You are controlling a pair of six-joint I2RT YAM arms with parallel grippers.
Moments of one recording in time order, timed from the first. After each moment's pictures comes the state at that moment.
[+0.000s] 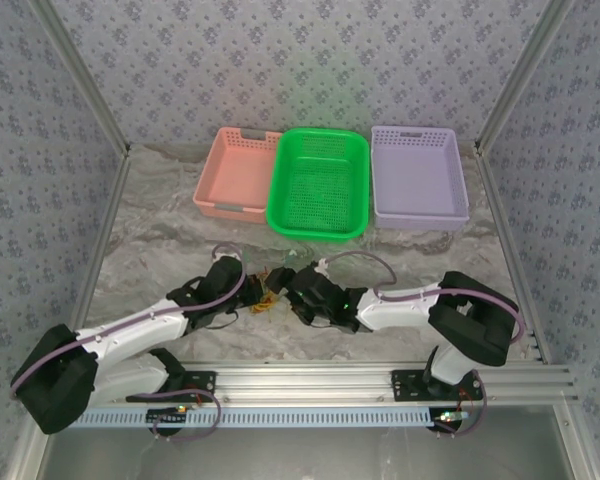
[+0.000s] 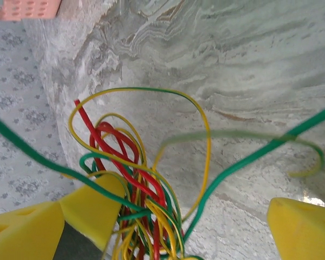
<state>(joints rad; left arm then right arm) -0.77 1.09 0.43 -0.13 -0.04 -0.87 1.09 1.58 0.69 0.26 0.12 1.60</state>
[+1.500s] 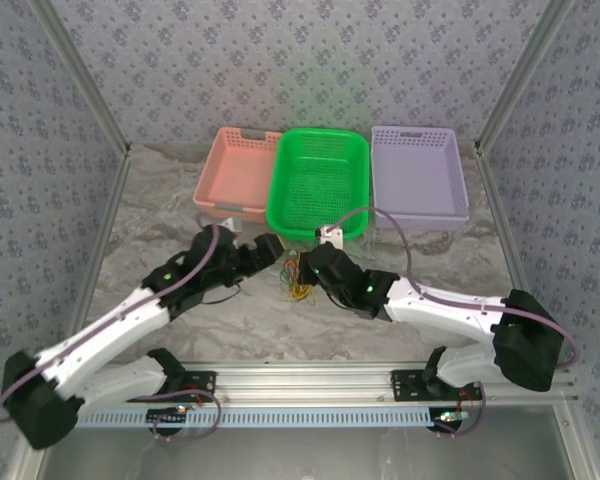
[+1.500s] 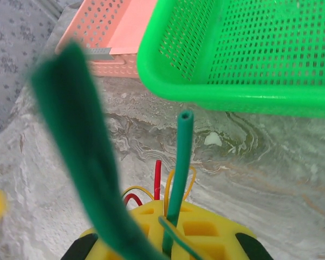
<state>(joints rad) -0.77 1.03 0.78 -0.37 0.05 -1.08 1.02 1.32 0.81 -0.08 0.38 0.76</state>
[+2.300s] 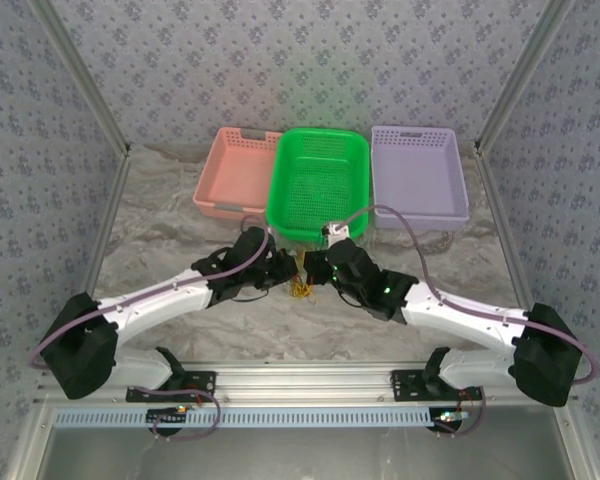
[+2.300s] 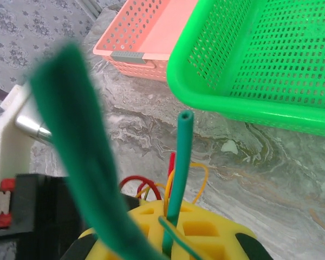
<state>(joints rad) -0.83 1.31 0.76 -0.15 0.10 -1.07 0.96 1.19 0.74 -0.04 0.23 0.69</state>
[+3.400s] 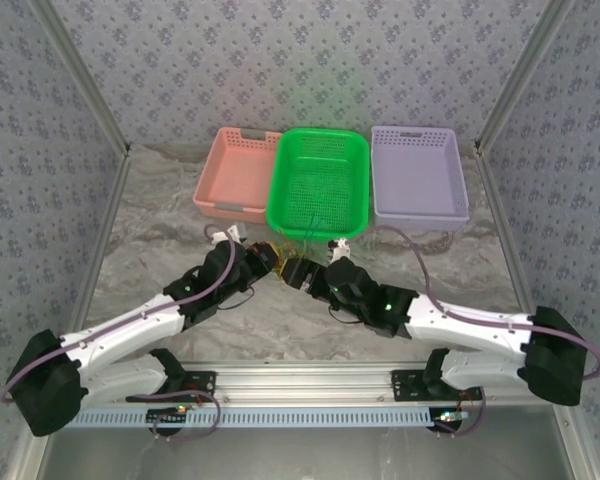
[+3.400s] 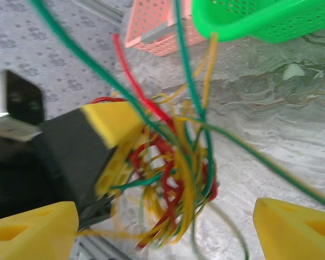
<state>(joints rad) -0.83 1.06 0.59 0.03 -0.15 -1.14 1.08 1.18 0.68 0.04 0.23 1.16</state>
